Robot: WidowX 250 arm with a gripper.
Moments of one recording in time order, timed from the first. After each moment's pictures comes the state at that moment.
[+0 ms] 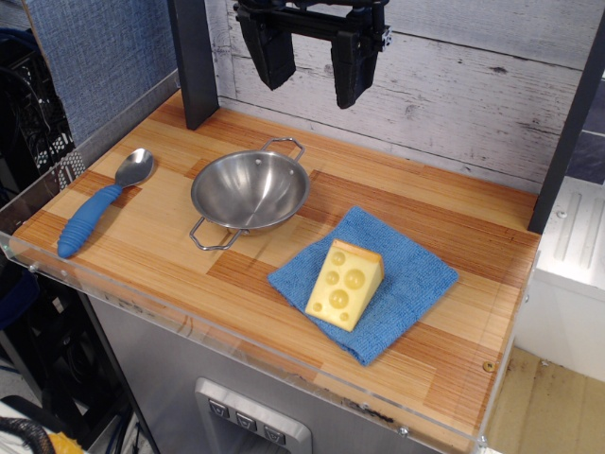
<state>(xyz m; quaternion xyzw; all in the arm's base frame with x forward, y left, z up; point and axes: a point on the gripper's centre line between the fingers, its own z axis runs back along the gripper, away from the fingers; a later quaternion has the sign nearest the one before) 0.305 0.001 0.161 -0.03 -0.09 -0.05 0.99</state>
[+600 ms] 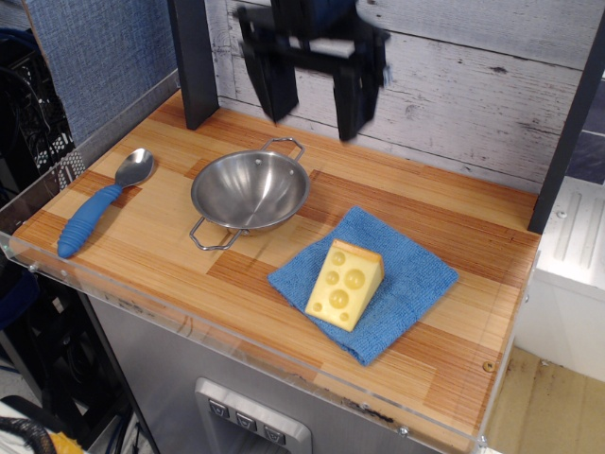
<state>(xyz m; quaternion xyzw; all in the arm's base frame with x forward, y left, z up) 0.292 -0.011 0.138 -0.05 -0.08 -0.05 0.99</state>
